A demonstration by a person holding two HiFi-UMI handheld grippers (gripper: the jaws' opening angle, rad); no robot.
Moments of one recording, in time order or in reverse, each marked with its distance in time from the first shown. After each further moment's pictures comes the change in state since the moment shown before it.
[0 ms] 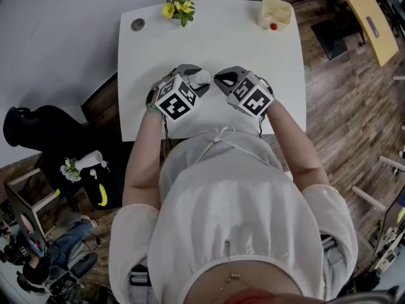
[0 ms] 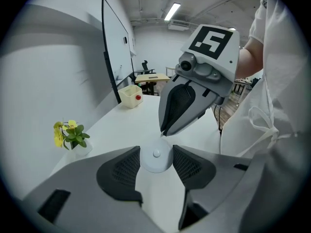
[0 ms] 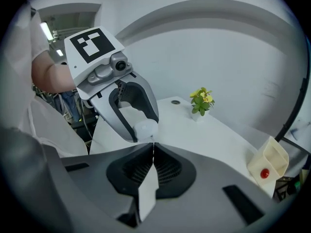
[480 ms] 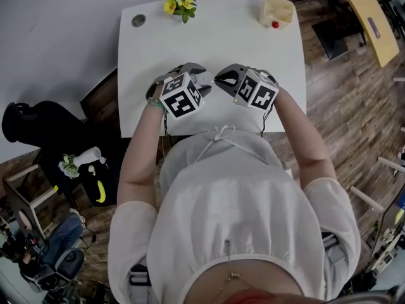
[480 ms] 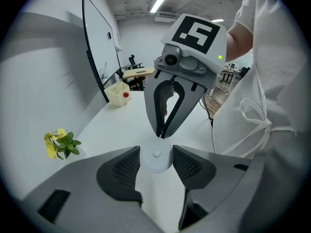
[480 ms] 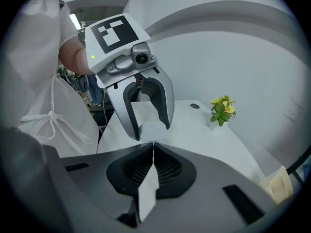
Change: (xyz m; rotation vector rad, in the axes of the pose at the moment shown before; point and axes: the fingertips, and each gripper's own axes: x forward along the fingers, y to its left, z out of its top) left arm 0.004 -0.019 0.000 0.121 0.074 -0.083; right arm -0.001 0.018 -0.007 -0.243 0.021 0.174
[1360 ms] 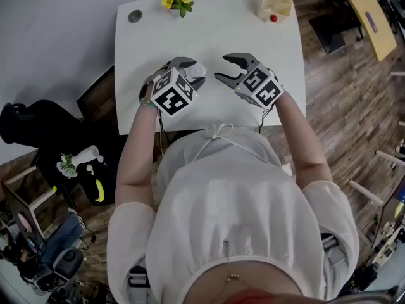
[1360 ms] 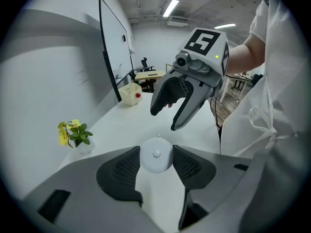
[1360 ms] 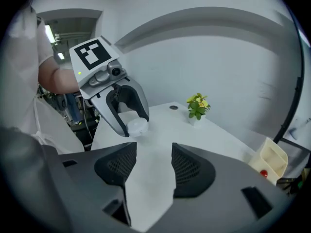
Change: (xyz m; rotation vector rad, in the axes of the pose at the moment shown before) left arm -0.019 0.013 -0.015 -0.113 -0.031 0.095; right arm -0.017 -0.024 0.003 0.245 -0.098 -0.190
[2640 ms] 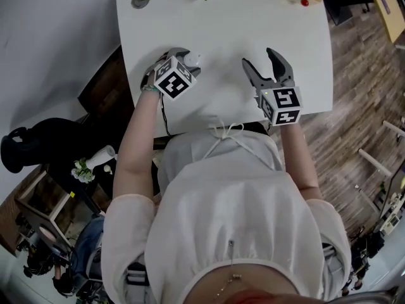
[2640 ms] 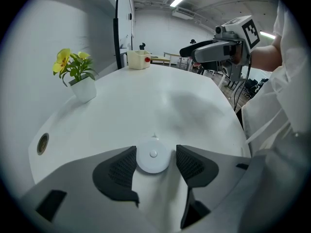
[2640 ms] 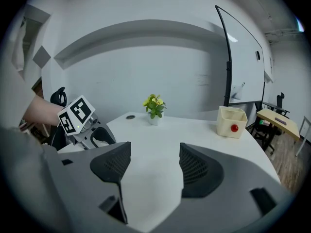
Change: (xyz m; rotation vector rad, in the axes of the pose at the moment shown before) left arm 0.054 0.074 -0.156 -0.048 0.115 -0.147; right arm 0.026 -0.030 -0.005 0.444 -0.170 -0.576
